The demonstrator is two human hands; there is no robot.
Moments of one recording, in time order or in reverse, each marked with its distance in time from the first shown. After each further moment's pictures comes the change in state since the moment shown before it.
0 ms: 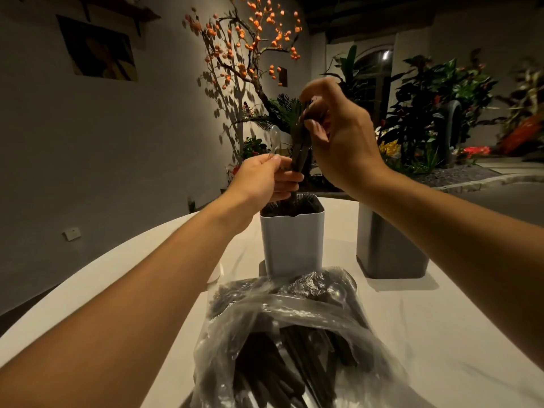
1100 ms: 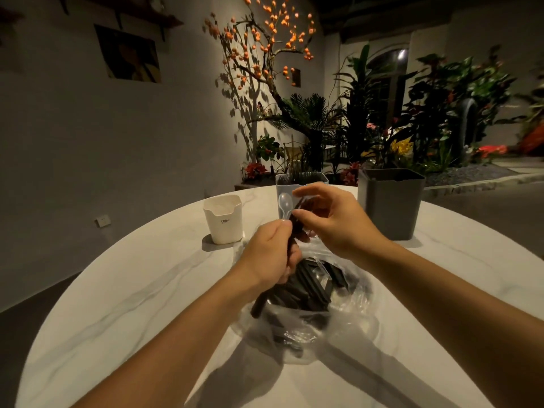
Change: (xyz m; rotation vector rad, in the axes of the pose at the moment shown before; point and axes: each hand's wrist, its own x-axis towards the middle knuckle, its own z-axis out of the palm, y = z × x) left_hand -0.189 -0.049 0.003 0.103 -0.132 -0.086; right_hand -0.148 -0.096 -0.035 0.474 -0.396 0.558
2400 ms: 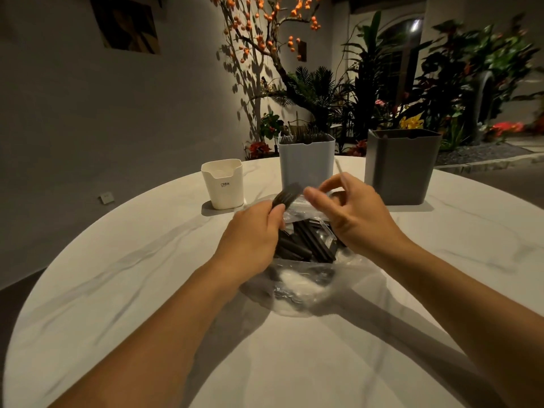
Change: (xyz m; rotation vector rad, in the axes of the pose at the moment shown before) left_hand -0.008 -0.060 -0.010 0.614 0.266 0.178; right_hand -0.044 0.042 0.014 -0.095 0.093 0.062
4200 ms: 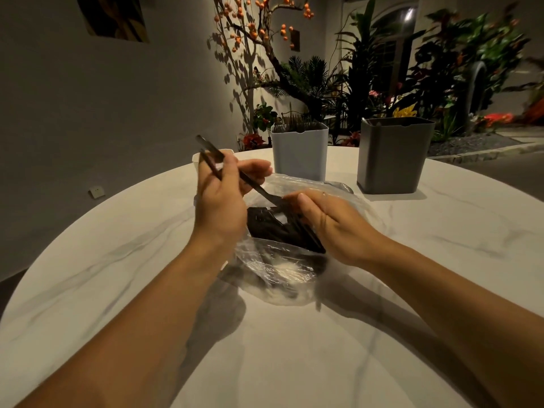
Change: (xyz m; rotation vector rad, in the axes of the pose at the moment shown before) left_hand 0.007 0.014 -0.011 -0.780 0.384 -0.047; right_hand -0.012 0.017 0.012 -0.158 -0.296 -0.083
